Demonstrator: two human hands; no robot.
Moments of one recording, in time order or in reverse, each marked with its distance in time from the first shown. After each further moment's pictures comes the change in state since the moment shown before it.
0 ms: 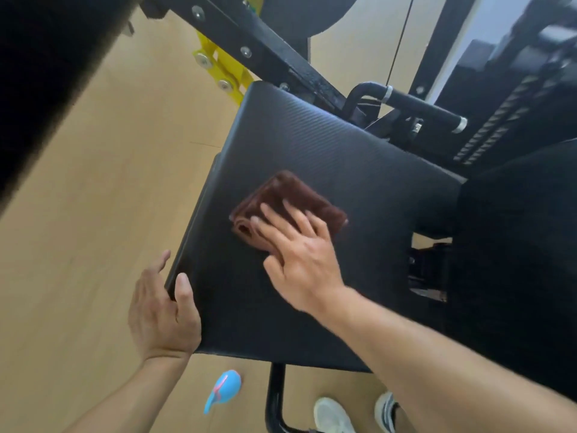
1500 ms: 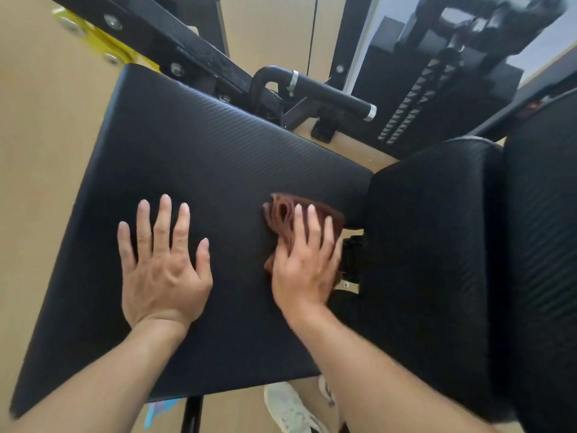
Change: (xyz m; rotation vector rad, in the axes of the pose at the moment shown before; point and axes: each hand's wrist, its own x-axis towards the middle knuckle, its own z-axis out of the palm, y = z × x) left_hand 0.009 0.119 0.093 0.498 -0.258 0.454; right_hand -0.043 0.097 -0.012 -0.103 0.122 0.754
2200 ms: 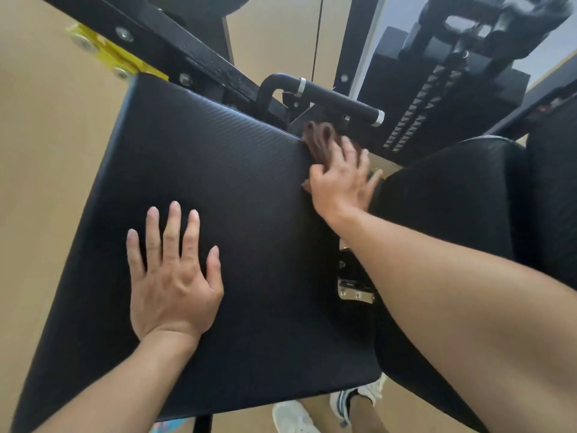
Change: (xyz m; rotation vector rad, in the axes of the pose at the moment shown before) left_hand 0.000 0.002 0.000 0.017 0.020 0.011; right_hand 0.148 0.002 -0.031 -0.026 -0.026 0.044
